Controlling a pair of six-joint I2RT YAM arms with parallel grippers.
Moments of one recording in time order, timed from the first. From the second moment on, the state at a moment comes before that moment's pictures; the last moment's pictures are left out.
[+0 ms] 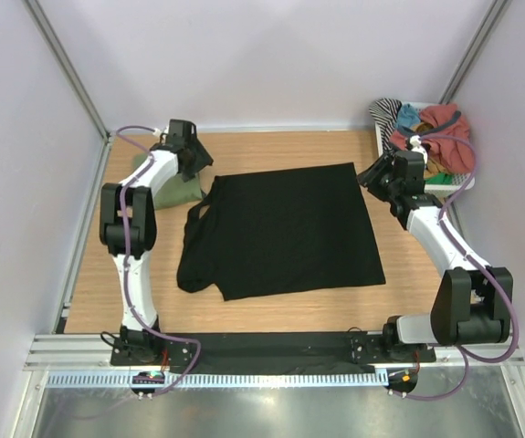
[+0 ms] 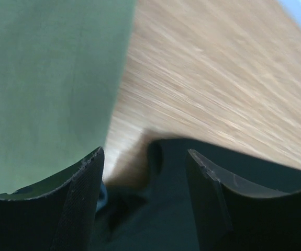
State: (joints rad) left arm -0.16 2.09 1.69 -0.42 -0.06 -0.73; right arm 0.02 1.37 0.95 -0.11 -0.04 0.65
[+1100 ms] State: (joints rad) left arm -0.22 2.05 1.64 -0.49 -0.12 -0.65; right arm 0.03 2.07 1.61 -0.35 0.13 0.53
